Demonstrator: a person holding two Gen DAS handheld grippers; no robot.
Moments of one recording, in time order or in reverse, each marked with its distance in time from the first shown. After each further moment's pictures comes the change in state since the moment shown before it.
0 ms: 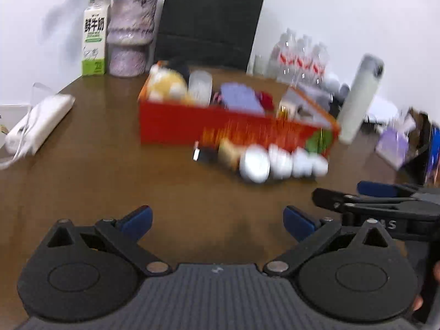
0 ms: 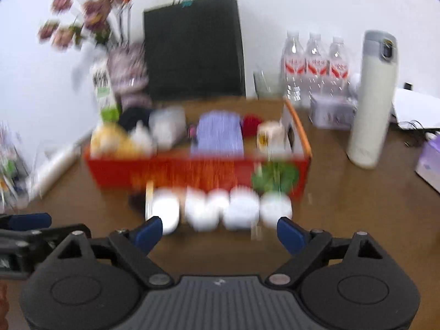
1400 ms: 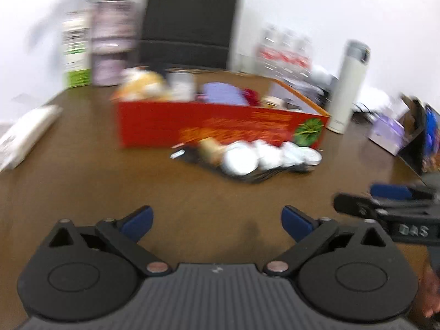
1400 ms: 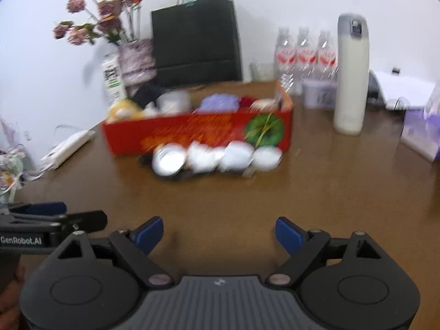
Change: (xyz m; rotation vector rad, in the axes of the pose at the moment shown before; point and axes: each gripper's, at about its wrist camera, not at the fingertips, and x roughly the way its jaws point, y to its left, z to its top) left arm 0.028 -0.020 0.012 0.115 -0.013 -0.066; right arm -0.024 -0.019 -0.027 0.045 -0.051 0.000
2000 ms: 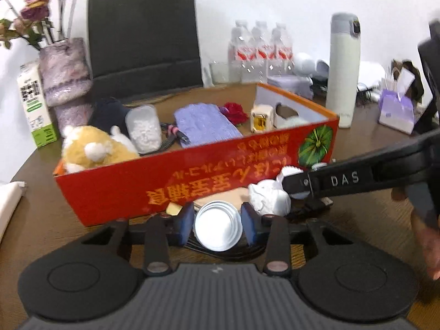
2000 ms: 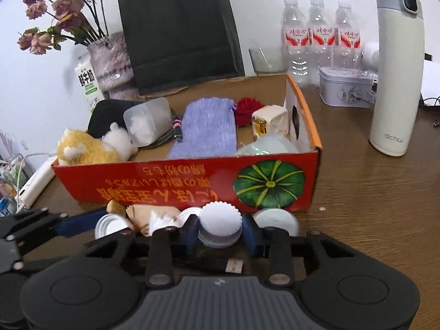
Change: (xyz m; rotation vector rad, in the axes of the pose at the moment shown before) left arm 0.059 -0.021 0.034 0.193 -0.078 0.072; right arm 0.114 -0.020 0.064 0.076 0.110 0.110
